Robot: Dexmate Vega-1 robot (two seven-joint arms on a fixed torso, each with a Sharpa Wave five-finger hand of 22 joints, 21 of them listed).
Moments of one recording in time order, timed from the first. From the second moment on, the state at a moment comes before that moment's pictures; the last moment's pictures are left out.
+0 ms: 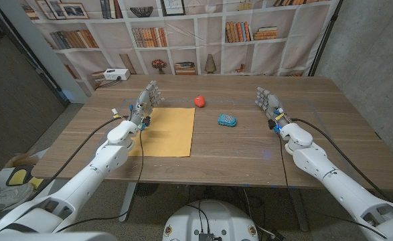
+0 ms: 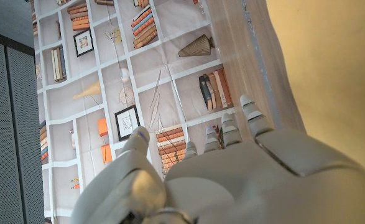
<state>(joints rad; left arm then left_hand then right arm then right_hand) 0.84 0.51 0.37 -1.30 -0.68 -0.31 -0.11 0.24 0.09 0.42 -0.07 0.18 -0.16 -0.14 0.19 0.20 -0.06 0.06 0.19 0.21 0.05 0.12 0.17 0.18 0.12 0.22 0.29 0.18 -0.92 -0.52 -0.37 -1.39 0.65 0.29 0.03 0.22 0.04 0.54 -0.02 0.33 0.17 -0.06 0.20 0.20 0.10 0.10 0.21 0.22 0.03 0.06 0.24 0.31 0.12 0.11 0.22 0.18</state>
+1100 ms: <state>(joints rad) 0.64 0.66 0.53 -1.33 -0.19 -0.26 -0.03 0.31 0.04 0.43 -0.15 0.18 -0.06 -0.11 0.21 0.19 -0.01 0.02 0.22 0.21 0.07 0.08 0.19 0.18 0.11 0.20 0.27 0.19 -1.02 -0.59 -0.33 -1.66 0.37 0.23 -0.26 0.25 0.06 0.53 -0.08 0.23 0.22 -0.04 0.20 0.20 0.16 0.12 0.22 0.22 0.07 0.07 0.24 0.29 0.15 0.10 0.23 0.18</state>
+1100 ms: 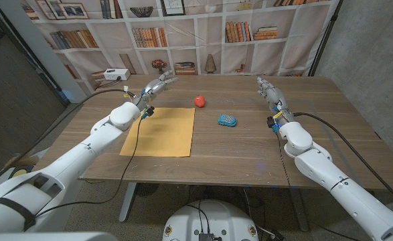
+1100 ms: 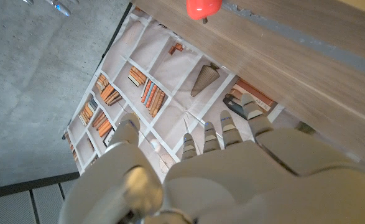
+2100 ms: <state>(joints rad) 0.47 0.71 0.69 -1.55 0.12 -0.05 -0.25 0.36 0.08 0.46 -0.16 0.18 -0.03 -0.08 0.21 0.19 0.00 0.04 0.23 0.21 0.08 0.09 0.19 0.18 0.12 0.21 0.27 0.20 -1.13 -0.59 -0.25 -1.67 0.37 0.35 -0.25 0.27 0.08 0.53 -0.10 0.21 0.26 -0.03 0.21 0.19 0.19 0.12 0.23 0.22 0.09 0.07 0.26 0.29 0.17 0.12 0.23 0.18</state>
